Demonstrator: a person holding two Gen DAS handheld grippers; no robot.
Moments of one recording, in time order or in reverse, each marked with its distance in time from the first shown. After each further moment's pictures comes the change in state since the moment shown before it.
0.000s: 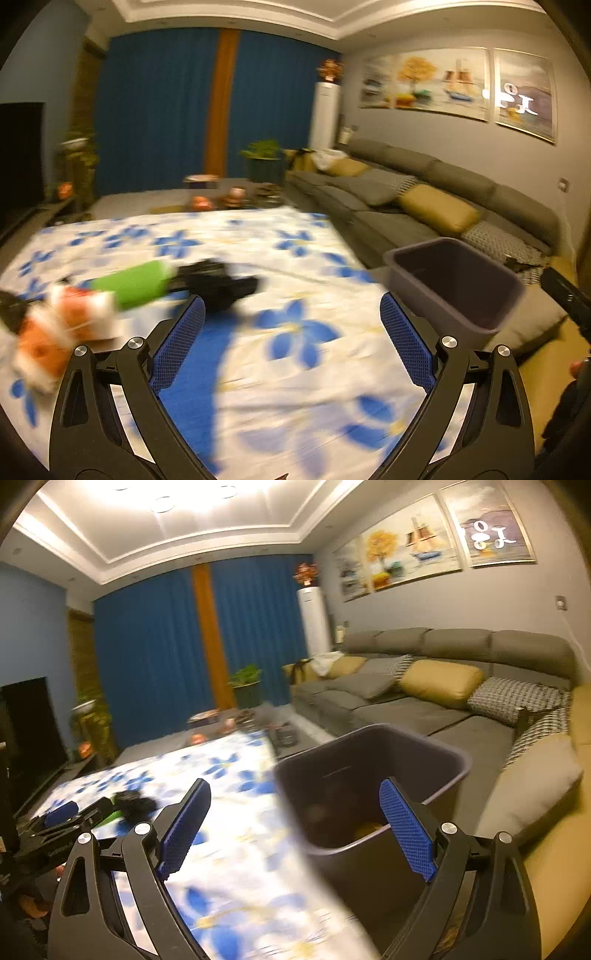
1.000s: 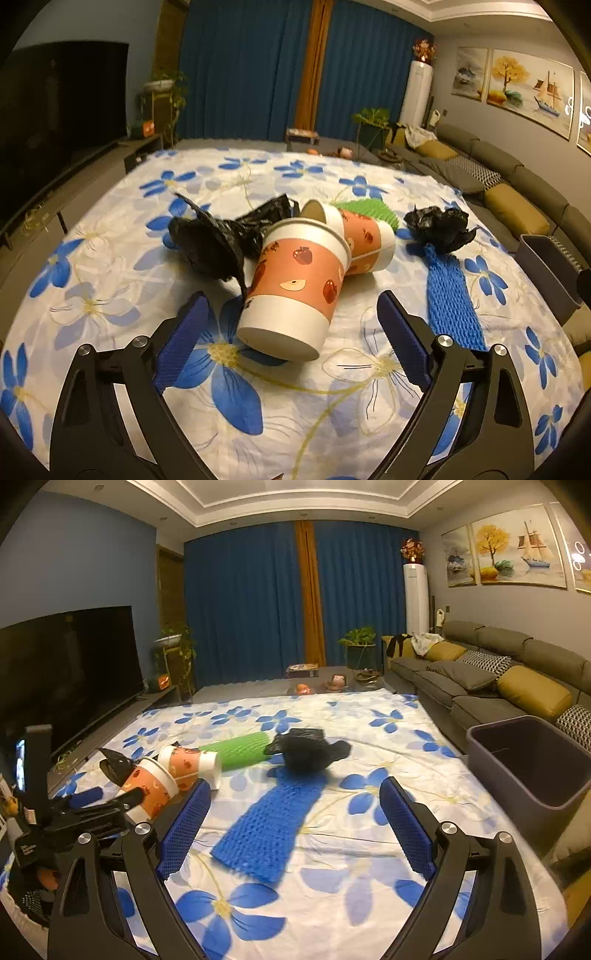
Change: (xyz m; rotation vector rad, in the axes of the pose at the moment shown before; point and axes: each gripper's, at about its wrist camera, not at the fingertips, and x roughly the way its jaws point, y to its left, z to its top) left arm -0.041 0.230 -0.048 -0.176 0.175 0.229; right arm 0.022 0.215 -0.050 -0.207 0.152 0.272
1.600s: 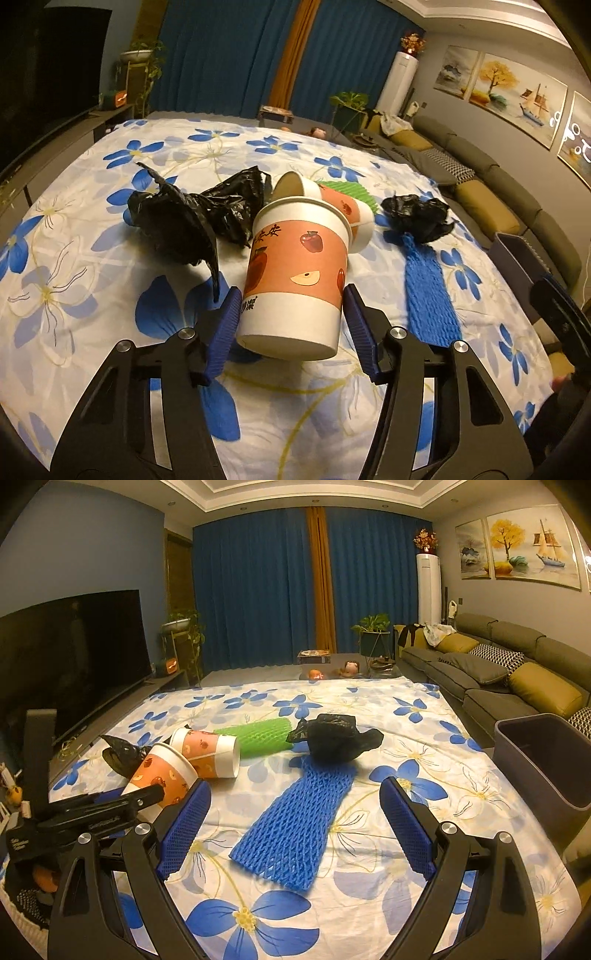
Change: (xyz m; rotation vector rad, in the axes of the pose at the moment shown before) left arm 0.013 0.001 -0.002 -0.043 0.078 -0.157; right arm 0.028 0.022 -0.002 -0.024 0.054 0.023
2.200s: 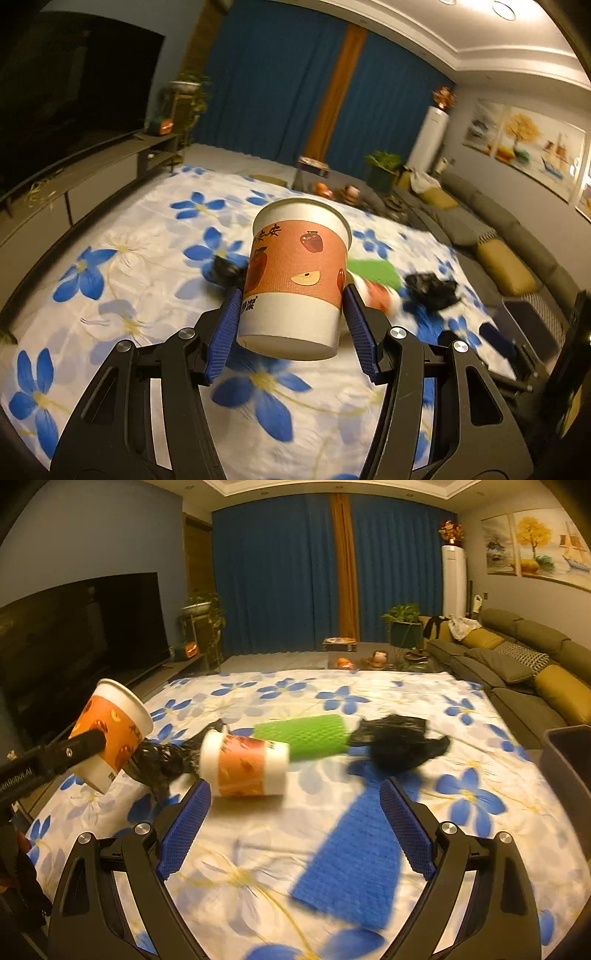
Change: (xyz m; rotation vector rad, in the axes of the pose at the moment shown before) left arm -0.066 0.038 0.032 -0.126 -0.207 0.142; right arm 0.057 0.055 0.014 -0.041 0.064 0.077
